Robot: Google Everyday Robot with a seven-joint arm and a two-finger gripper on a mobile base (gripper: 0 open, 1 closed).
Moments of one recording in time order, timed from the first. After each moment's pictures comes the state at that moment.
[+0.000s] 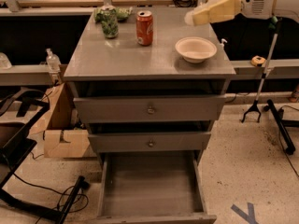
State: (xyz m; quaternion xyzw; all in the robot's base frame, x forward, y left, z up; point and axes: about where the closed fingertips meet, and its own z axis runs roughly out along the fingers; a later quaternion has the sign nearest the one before) arm 0.629 -0.141 1.094 -0.44 0.61 0.14 0.65
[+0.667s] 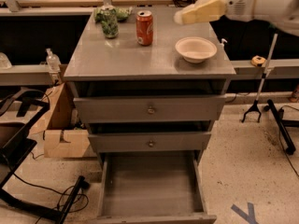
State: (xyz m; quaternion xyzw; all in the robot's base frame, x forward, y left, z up) arm 0.663 -0.128 1.079 -0.42 0.61 0.16 0.65
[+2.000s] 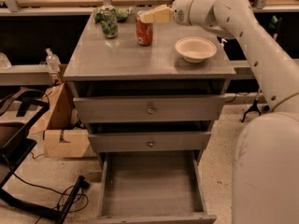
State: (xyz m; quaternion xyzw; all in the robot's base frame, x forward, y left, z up) arm 0.858 -0.058 0.984 -0.33 0.67 0.22 0.63
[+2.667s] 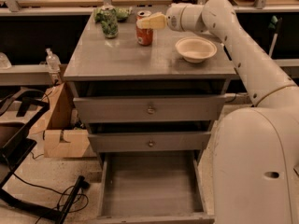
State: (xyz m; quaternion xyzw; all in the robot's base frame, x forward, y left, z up) arm 0.894 -0.046 0.942 -0.31 0.70 0.22 0.61
